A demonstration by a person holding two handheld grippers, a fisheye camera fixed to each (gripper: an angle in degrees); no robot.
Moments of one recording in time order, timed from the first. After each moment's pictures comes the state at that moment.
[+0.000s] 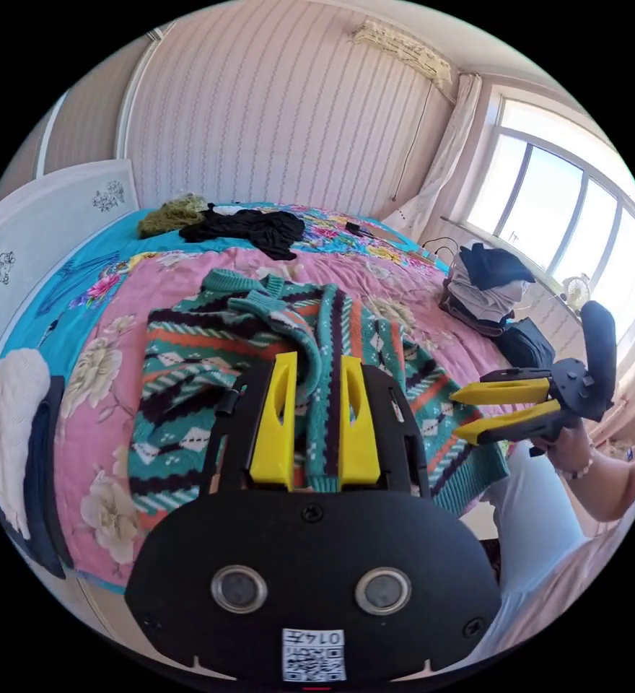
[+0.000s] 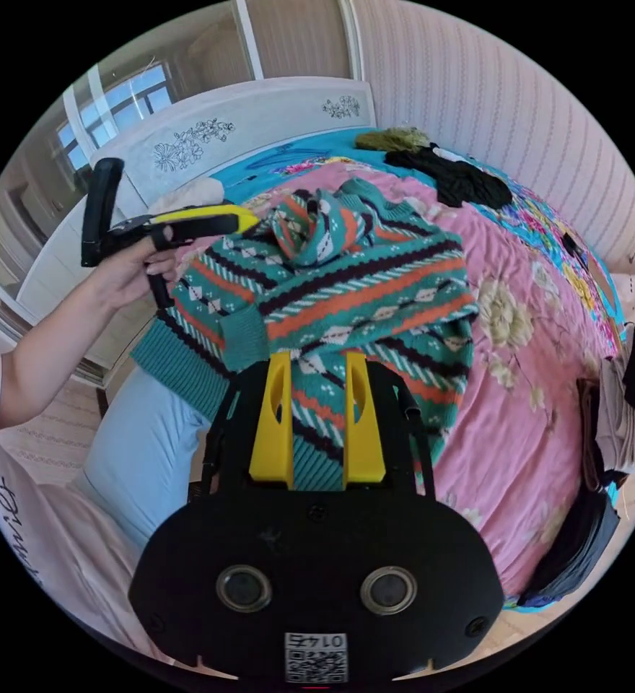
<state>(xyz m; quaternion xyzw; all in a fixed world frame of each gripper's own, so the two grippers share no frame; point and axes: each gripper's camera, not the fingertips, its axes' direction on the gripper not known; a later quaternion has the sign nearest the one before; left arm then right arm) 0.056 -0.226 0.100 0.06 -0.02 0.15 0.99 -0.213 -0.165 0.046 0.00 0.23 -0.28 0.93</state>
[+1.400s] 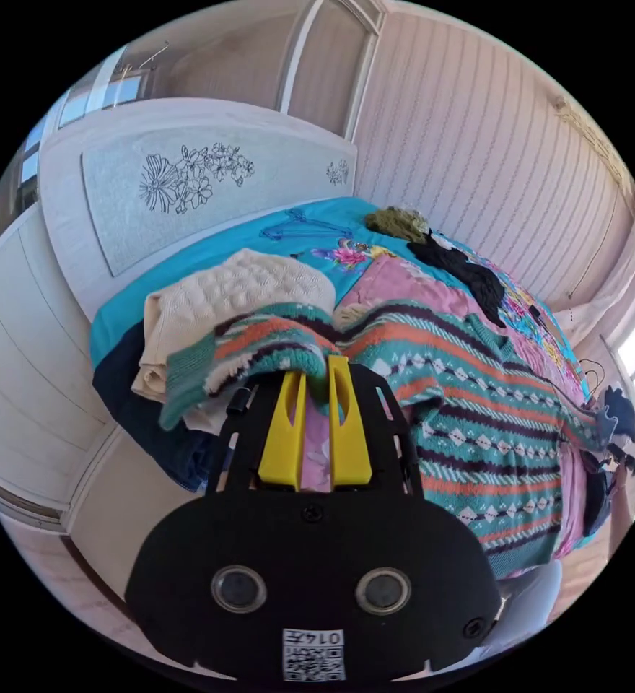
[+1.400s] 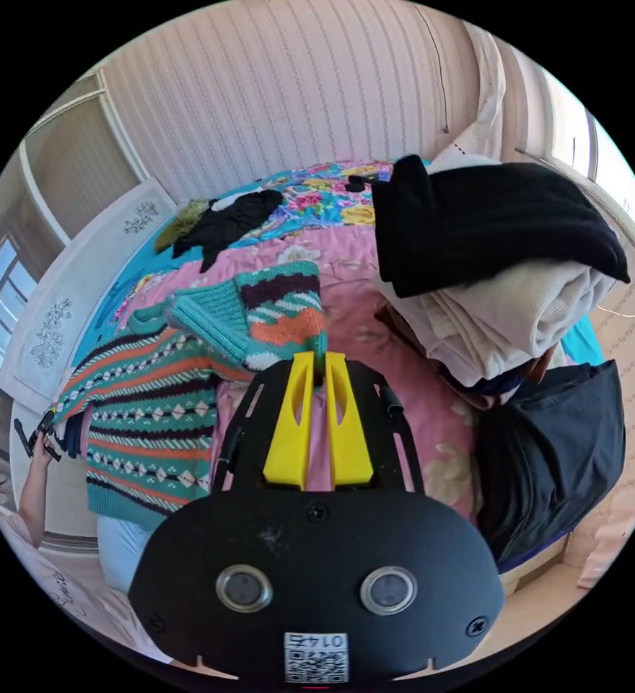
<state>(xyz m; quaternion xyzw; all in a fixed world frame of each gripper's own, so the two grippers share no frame) -0.178 -0.204 -0.048 0.12 -0.22 -0.14 0.96 0.034 -0.286 -0.224 0.15 0.31 0.05 0.94</state>
